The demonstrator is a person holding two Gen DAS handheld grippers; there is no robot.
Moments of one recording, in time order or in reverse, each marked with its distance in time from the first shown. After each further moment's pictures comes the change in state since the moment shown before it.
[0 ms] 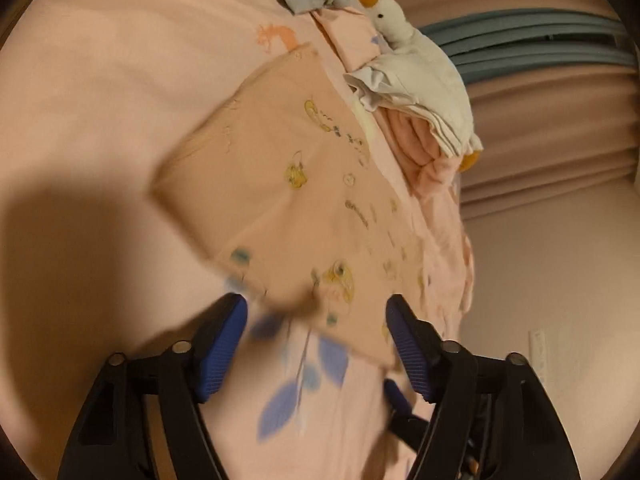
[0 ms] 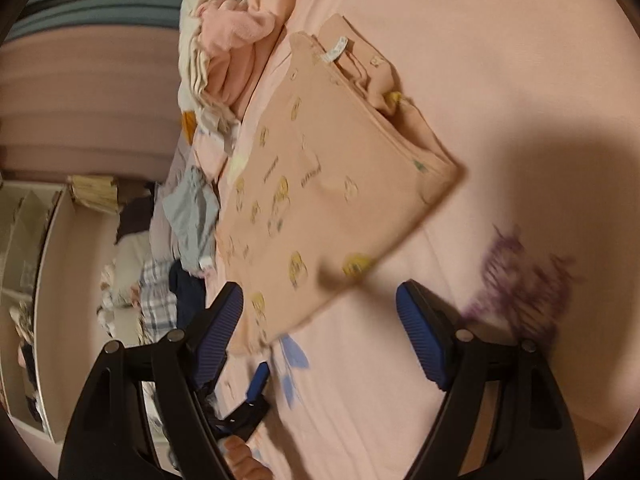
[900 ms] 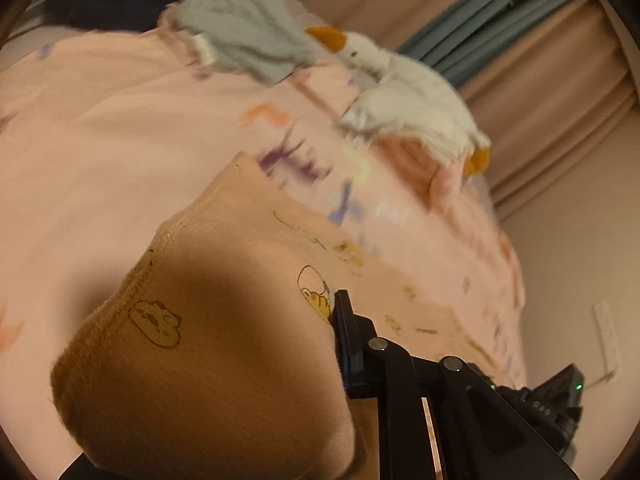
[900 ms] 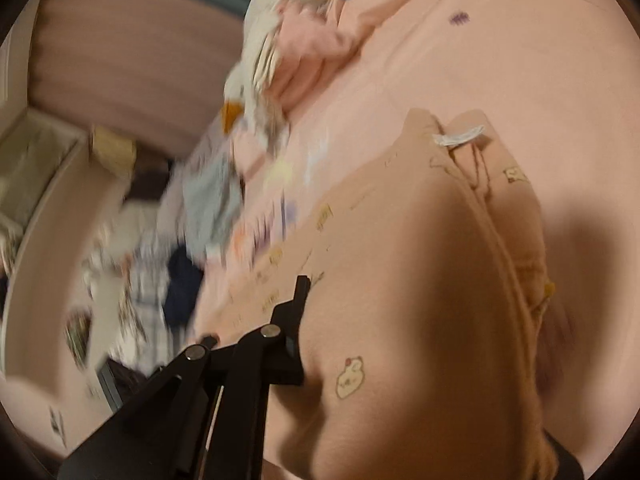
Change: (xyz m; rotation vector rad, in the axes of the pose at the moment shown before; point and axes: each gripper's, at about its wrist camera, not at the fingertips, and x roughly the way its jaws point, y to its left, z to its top) left arm -0.055 -0.023 -0.035 0.242 -0.182 0.207; right arm -0.036 0.036 -0.035 -0.288 -0.034 -0.011
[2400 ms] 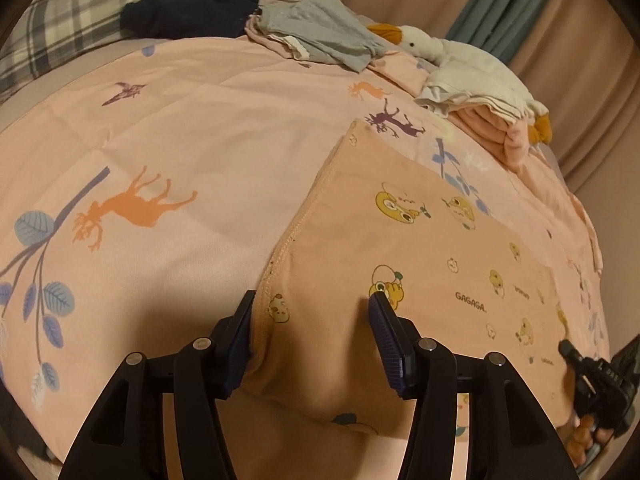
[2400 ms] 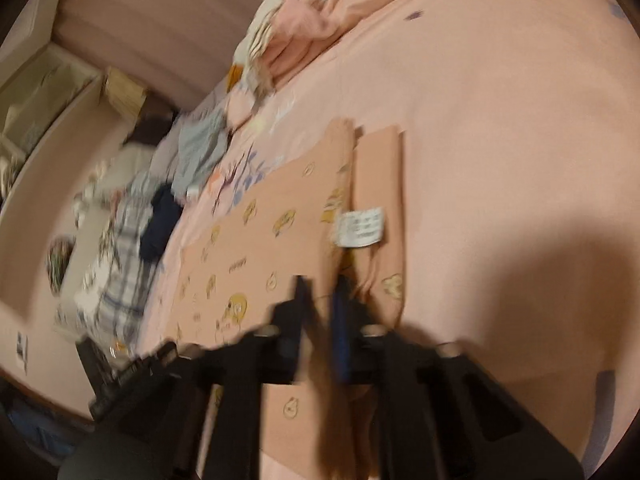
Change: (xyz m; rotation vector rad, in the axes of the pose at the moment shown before) left arm -0.044 0.036 -0.070 0.076 -0.062 0.312; right arm -0.054 -0.087 -0.011 -0.147 0.026 0.004
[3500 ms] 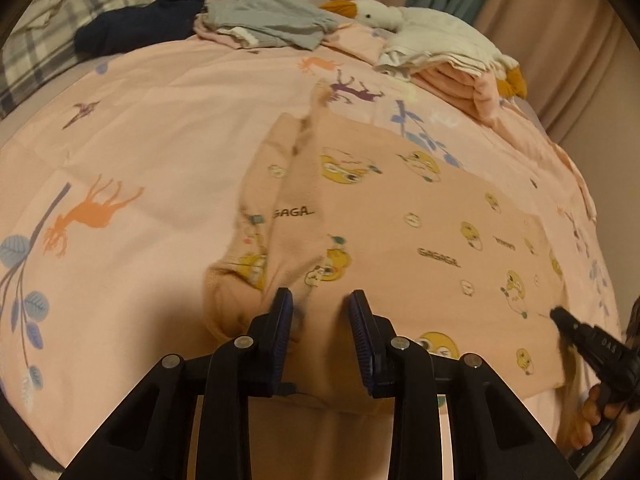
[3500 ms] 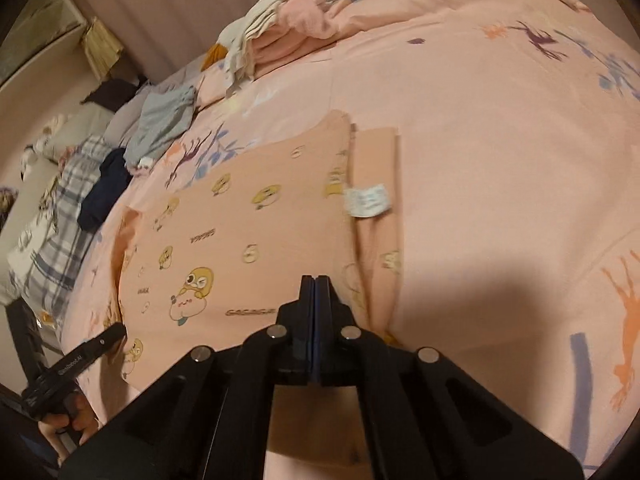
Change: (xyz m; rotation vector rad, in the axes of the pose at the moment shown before) left arm 0.004 -0.026 -0.009 0.153 0.057 -0.020; right arm 0.006 0.032 -0.018 -0.198 -0.006 -0.282
